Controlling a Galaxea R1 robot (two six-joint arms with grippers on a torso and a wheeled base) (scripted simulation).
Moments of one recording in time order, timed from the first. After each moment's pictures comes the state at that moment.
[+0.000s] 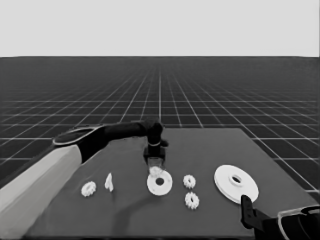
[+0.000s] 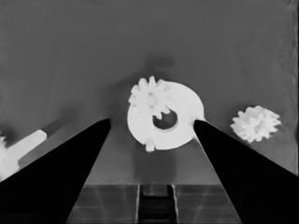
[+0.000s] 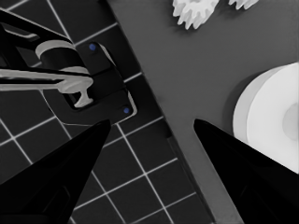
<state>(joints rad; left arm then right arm) 0.00 3.06 -1.86 0.16 1.51 -1.20 -0.35 1.76 -0.39 -0.70 -1.18 0.32</state>
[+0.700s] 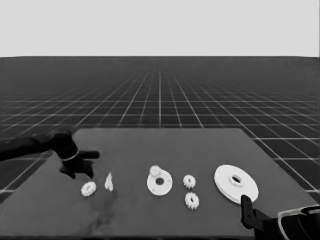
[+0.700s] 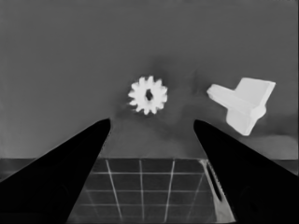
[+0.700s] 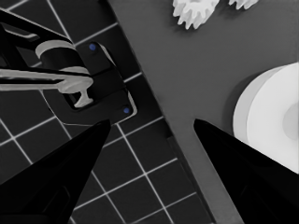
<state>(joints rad) 0.01 2.13 -1.21 0.15 1.45 -0.92 -0.35 1.76 -0.39 -0.70 -1.18 0.32</state>
